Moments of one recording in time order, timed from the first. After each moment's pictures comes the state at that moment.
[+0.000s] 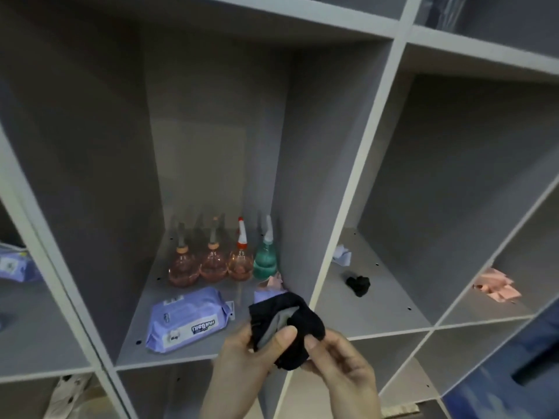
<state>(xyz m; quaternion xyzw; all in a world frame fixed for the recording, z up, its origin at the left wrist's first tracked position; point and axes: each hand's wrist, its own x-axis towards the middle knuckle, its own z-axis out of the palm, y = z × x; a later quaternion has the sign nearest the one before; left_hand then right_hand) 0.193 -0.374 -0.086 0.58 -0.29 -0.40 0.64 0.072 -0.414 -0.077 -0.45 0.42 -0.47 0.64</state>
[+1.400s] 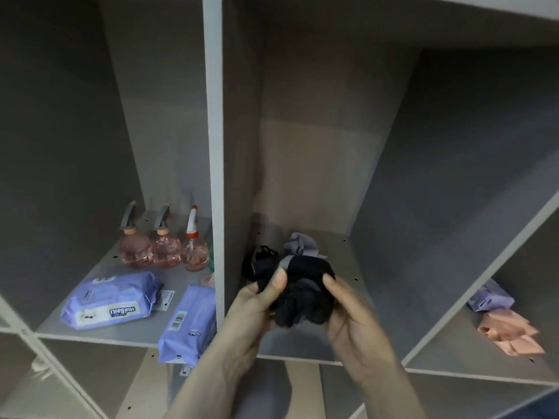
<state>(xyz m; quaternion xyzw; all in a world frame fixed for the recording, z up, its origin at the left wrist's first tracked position) 0.035 -0.571 -0.057 0.46 -0.14 -0.47 0.74 -0.077 -0.652 -0.052 -0.39 0.22 -0.33 0.83</state>
